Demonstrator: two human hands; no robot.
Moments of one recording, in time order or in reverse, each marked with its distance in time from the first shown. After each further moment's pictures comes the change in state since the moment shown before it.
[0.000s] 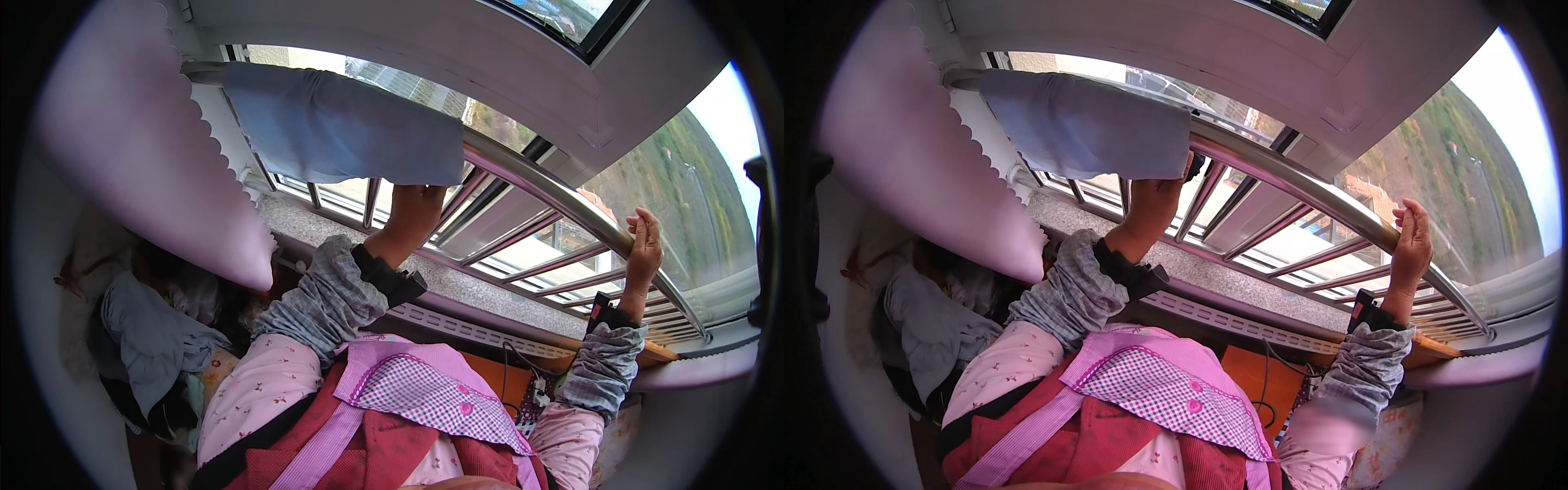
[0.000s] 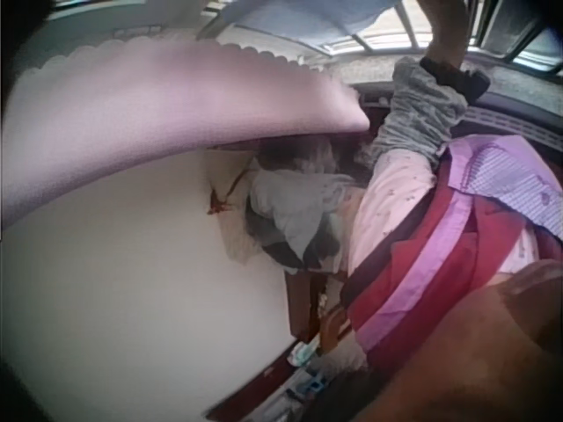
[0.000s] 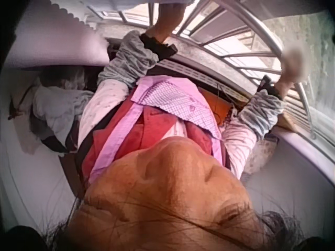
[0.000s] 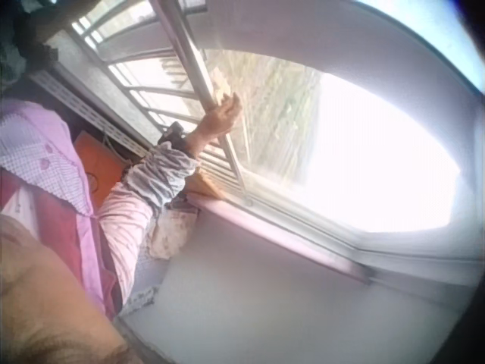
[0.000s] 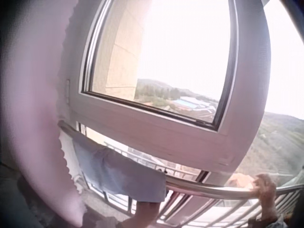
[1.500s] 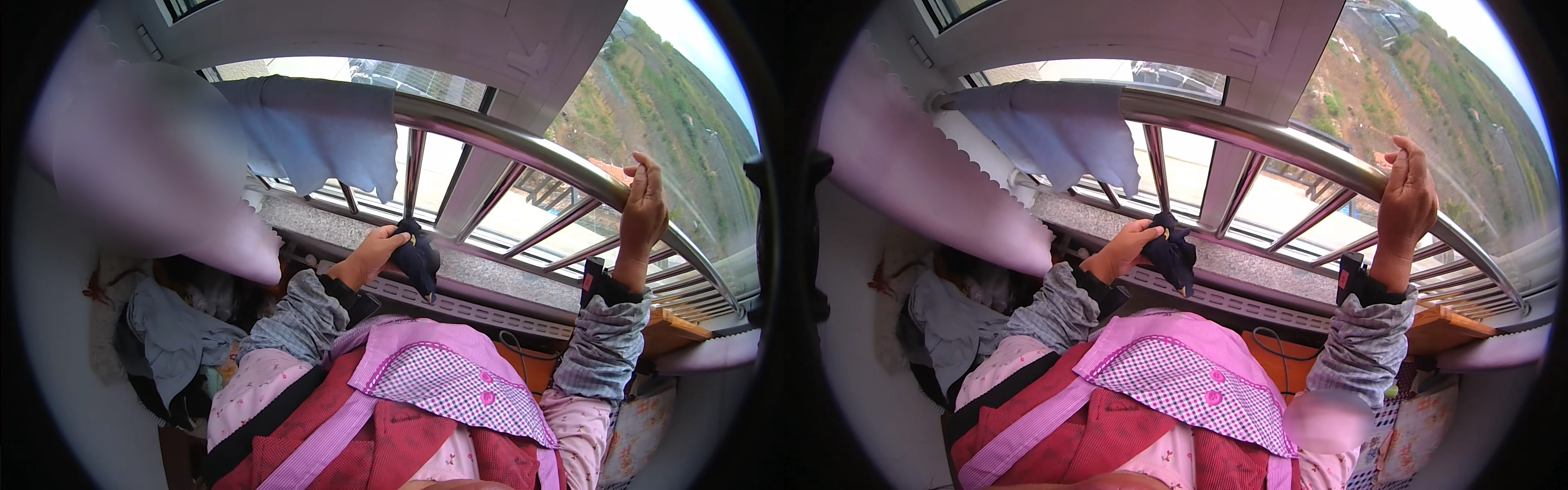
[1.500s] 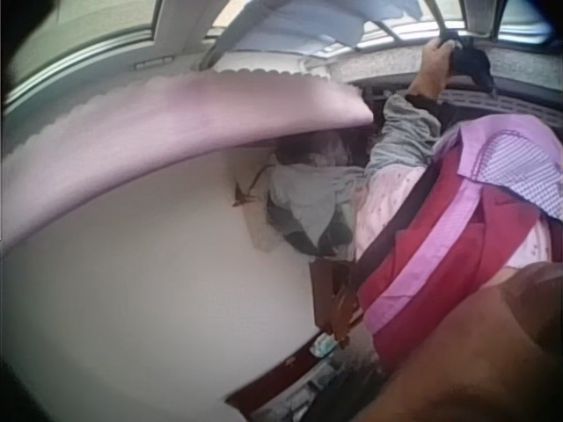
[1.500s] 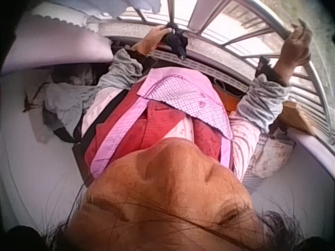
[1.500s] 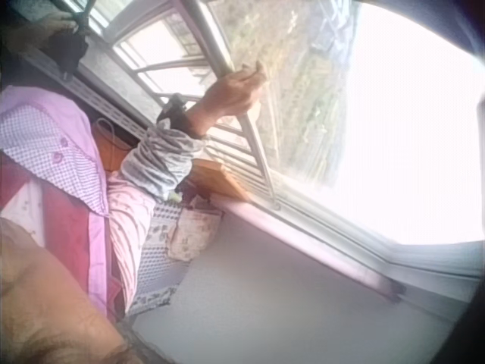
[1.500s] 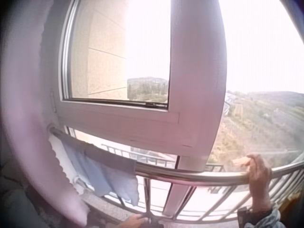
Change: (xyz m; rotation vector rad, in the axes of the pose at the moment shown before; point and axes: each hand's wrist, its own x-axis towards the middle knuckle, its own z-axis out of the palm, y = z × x) left_hand -0.107 -0.045 -0.002 -0.584 -0.442 -1.108; right_hand -0.014 -0.015 0.010 -0.264 0.228 -0.181
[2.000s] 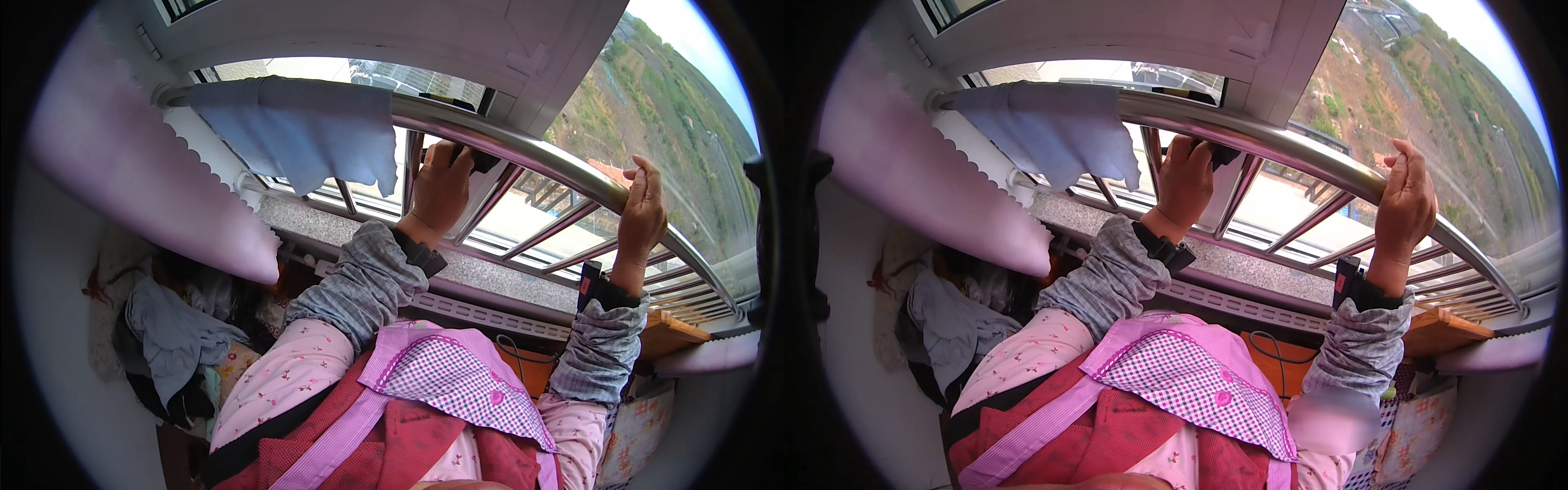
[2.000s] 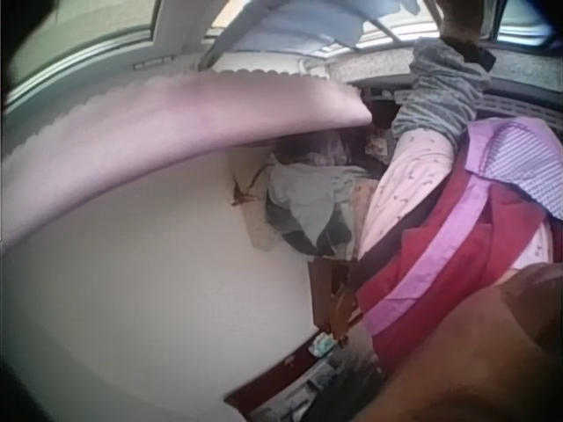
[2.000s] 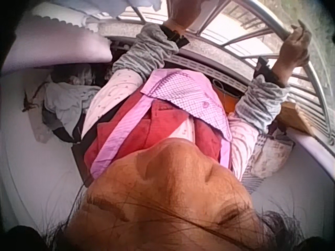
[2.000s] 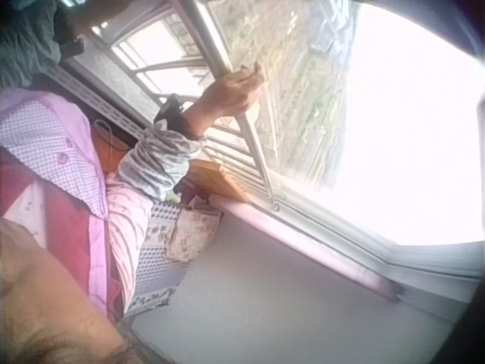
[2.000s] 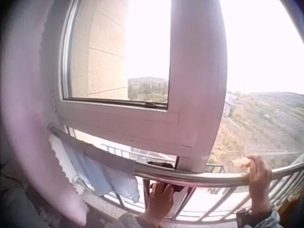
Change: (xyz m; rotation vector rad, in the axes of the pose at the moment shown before) left_hand 0.058 0.083 0.117 1.061 0.627 1.515; right_hand -0.001 0.002 0.001 -0.008 0.011 -0.025
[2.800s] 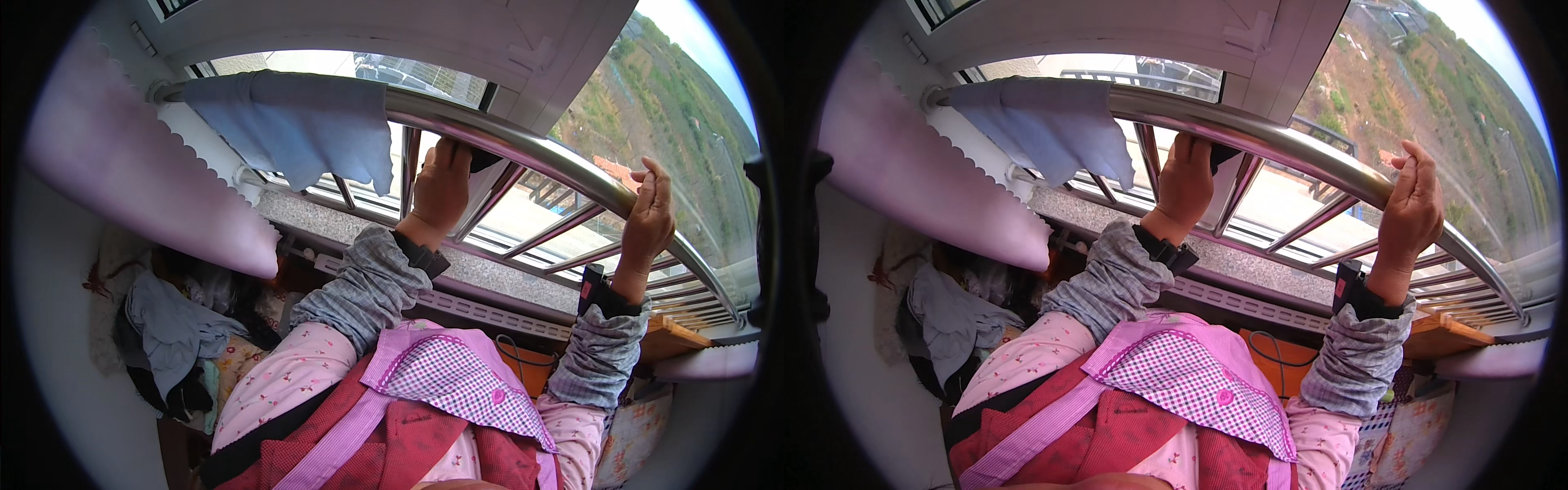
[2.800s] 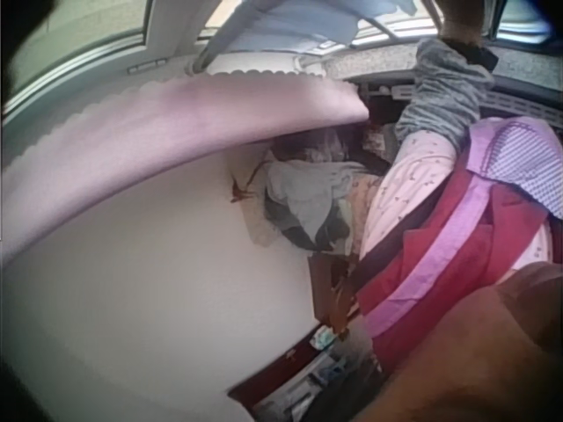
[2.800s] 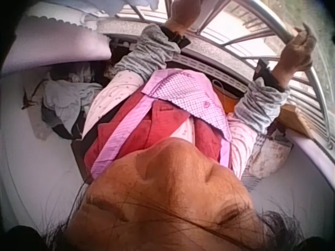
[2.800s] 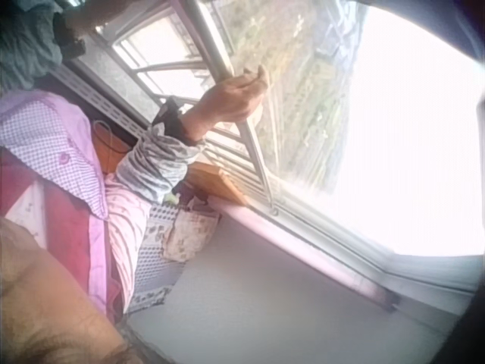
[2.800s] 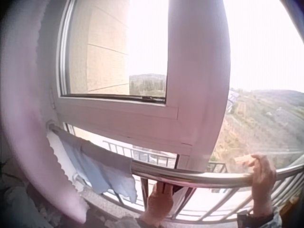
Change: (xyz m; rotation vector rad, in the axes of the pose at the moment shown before) left_hand -0.006 0.005 0.008 0.159 -0.114 -0.102; right_hand -0.002 -0.003 -0.001 0.034 0.011 0.061
